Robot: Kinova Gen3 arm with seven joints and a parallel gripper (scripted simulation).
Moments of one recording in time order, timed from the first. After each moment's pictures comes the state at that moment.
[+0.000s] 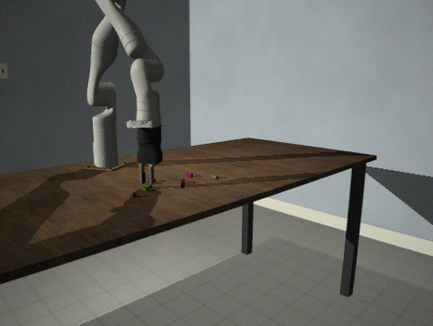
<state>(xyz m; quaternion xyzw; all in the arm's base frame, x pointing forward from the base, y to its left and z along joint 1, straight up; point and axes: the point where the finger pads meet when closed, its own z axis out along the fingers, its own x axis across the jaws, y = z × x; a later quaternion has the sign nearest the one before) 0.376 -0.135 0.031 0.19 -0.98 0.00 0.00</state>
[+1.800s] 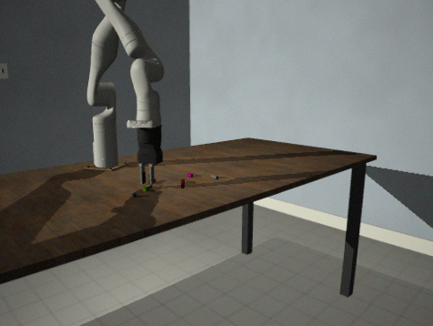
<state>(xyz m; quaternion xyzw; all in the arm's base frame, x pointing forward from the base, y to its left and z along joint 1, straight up) 0.377 -0.136 0.031 0.19 -0.98 0.00 0.00</state>
